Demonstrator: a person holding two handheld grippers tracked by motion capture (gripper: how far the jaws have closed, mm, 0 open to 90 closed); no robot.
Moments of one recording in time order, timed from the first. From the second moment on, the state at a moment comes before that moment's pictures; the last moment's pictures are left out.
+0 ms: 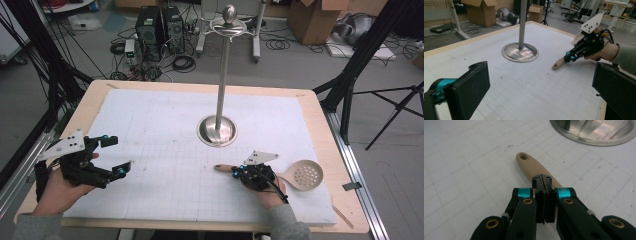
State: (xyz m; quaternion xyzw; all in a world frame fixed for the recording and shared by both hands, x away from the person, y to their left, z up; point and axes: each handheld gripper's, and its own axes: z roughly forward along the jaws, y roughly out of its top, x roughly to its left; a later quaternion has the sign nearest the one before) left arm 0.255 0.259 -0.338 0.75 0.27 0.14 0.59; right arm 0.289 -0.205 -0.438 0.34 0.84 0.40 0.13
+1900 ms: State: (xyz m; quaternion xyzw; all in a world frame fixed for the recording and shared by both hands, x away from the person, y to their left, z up) left arm 0.261 0.246 -0.347 0.76 0.27 0.13 0.58; right arm 0.301 -0.309 -0.398 0.35 0.85 0.34 0.17
